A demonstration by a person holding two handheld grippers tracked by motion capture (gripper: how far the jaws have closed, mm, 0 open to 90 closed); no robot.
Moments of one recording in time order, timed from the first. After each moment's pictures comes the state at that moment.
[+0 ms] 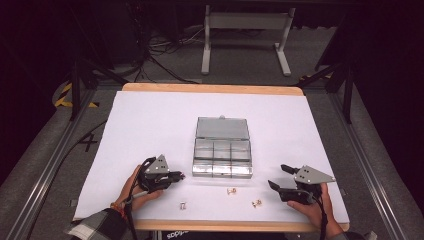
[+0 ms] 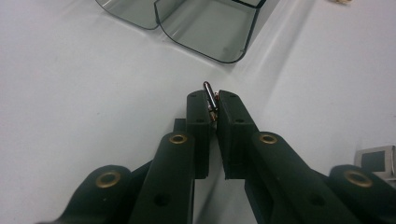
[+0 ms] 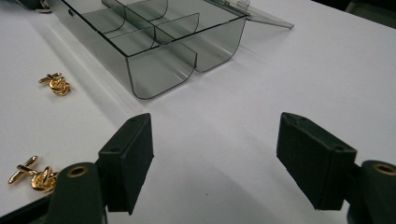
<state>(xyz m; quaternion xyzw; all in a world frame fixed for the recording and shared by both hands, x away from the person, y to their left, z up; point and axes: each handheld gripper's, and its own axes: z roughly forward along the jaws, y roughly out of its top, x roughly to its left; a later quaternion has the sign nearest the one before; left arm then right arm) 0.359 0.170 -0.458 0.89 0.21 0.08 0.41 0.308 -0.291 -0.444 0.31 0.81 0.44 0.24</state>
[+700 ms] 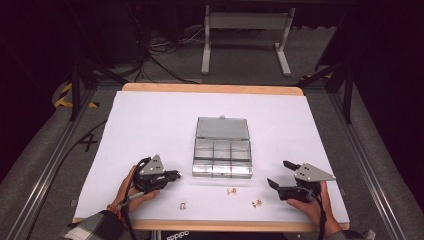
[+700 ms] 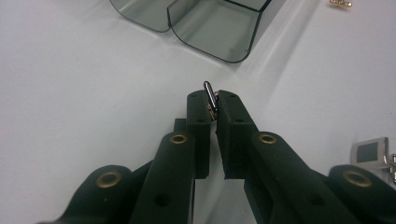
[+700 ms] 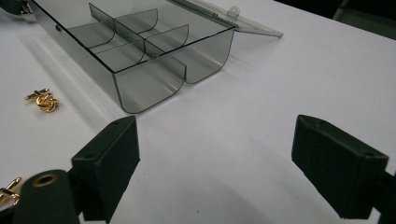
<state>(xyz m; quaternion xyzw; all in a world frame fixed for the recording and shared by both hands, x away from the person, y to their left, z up) 0.354 0.182 -0.452 0.87 0.22 0.10 0.42 0.313 -0.290 -0.443 0.32 0.79 0.45 0.26</state>
